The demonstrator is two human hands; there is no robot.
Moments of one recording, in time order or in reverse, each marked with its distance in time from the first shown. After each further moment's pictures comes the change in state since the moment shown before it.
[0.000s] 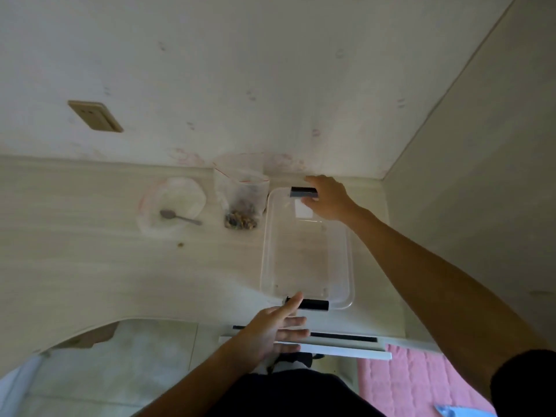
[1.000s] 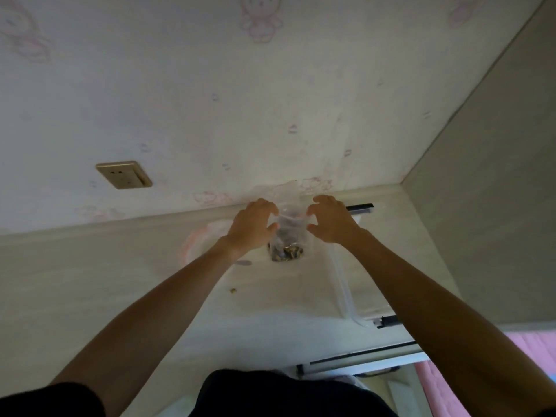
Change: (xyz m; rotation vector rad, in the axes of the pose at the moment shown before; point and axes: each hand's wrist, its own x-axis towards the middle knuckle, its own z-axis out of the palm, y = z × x) left_hand 0.048 0.266 -0.193 1.526 0.362 1.040; right_hand 0.028 -0.144 0.044 -0.200 0.099 0.146
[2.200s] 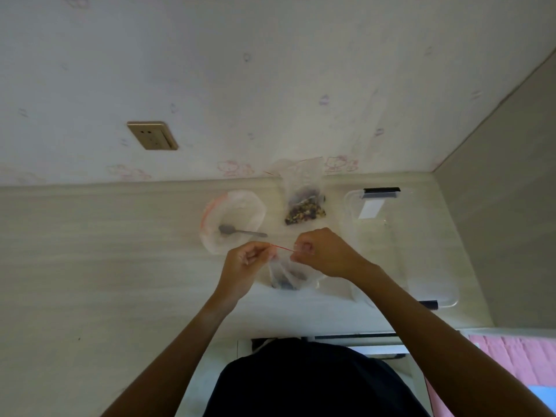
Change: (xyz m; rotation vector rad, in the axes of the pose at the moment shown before) left_hand -0.162 0.010 0.045 -1.083 0.253 -0.387; right_hand -0.081 -0.056 0.039 0.447 -0.206 -0.208
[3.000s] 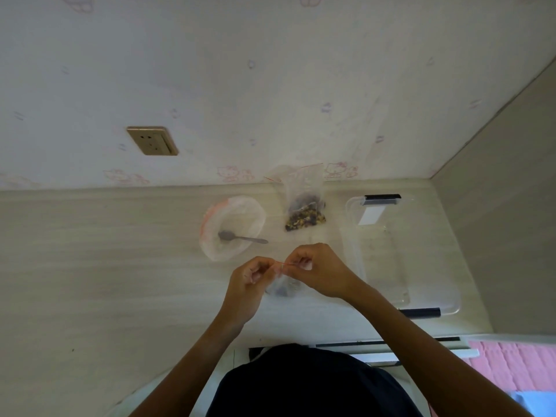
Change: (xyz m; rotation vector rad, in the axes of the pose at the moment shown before) left_hand -0.020 0.000 0.008 -0.031 -0.001 -0.021; right_hand -0.009 -0.019 0.024 0.293 0.122 -0.032
